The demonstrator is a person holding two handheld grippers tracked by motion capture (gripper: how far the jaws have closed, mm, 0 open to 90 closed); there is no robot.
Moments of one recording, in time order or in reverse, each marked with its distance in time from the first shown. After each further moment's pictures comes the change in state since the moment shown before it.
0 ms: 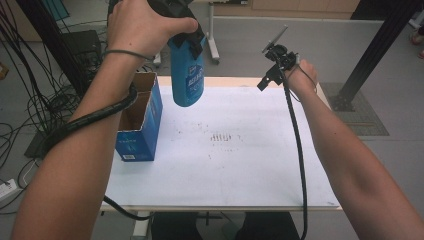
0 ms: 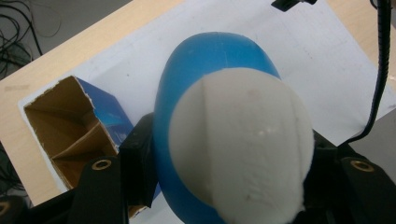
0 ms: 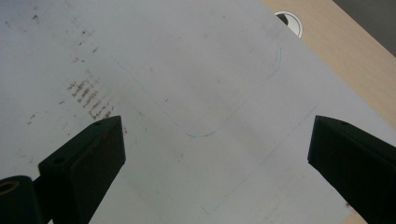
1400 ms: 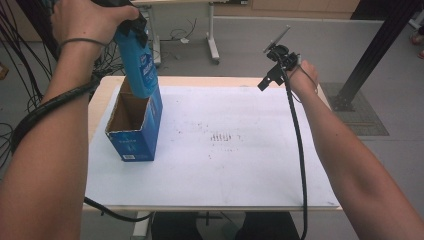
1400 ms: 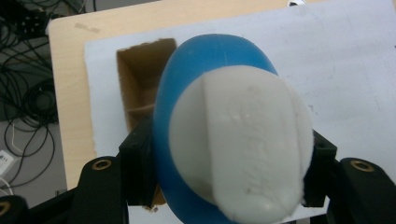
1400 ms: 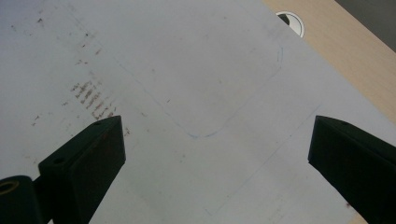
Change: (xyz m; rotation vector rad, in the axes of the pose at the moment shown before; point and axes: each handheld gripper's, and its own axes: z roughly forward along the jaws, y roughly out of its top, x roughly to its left) left arm 0.117 -0.036 -0.002 -0.011 0.117 -0.375; right arm -0.003 -0.004 -0.001 -0.011 0.012 0.015
